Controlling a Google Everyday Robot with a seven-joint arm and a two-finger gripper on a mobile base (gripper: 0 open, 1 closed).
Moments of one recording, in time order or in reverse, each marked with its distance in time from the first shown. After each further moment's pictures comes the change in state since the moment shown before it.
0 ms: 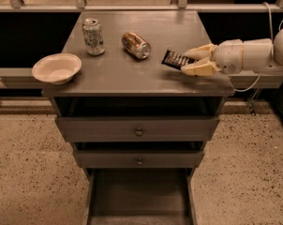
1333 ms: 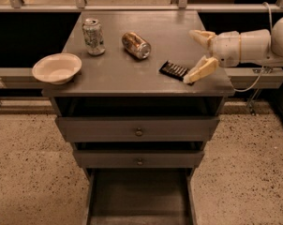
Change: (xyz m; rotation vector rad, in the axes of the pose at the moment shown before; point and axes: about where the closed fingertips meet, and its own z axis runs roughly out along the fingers) arm -0.026 0.001 0.008 -0.051 -0.032 -0.023
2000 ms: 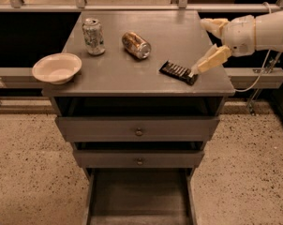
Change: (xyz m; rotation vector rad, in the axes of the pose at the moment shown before) arm -0.028 -0.006 -0.038 0.058 0.111 -0.016
